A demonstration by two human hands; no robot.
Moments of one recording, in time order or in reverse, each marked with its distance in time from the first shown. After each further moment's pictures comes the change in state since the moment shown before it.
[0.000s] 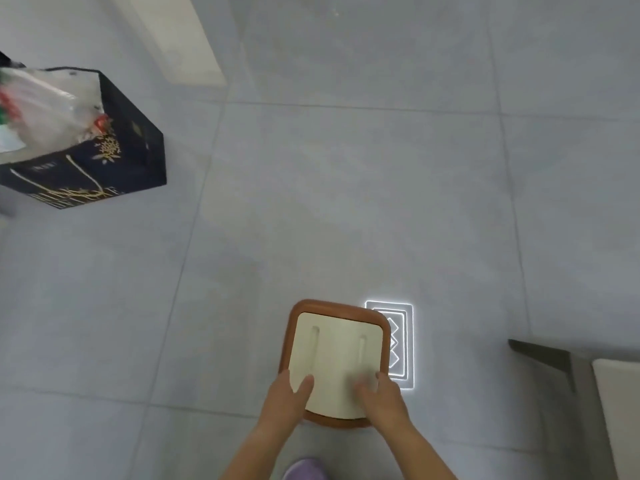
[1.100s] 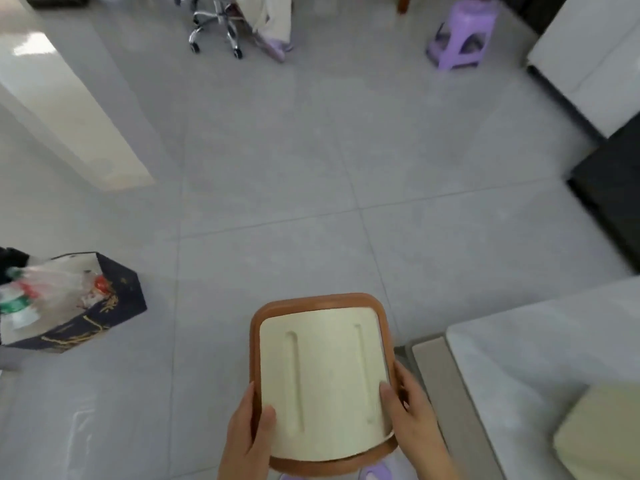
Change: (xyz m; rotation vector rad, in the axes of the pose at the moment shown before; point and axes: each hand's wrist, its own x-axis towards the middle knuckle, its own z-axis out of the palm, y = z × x) left_hand -0.336 0.191 -0.104 -0.152 0.101 0.515; right_hand -0.382 -0.066 -0.211 0.496 0.382 -0.419
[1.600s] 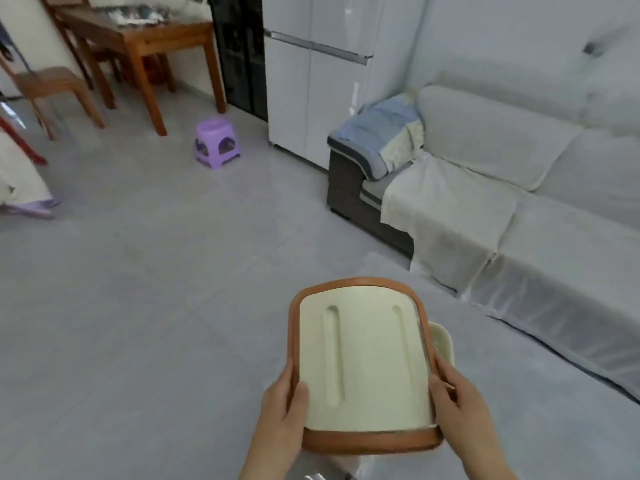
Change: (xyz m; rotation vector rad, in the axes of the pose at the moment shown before) left_hand -0.181 0.298 0.205 0.237 -0.672 0.449; right_hand -0.229 -0.042 -0.337 0.070 0.826 0.089
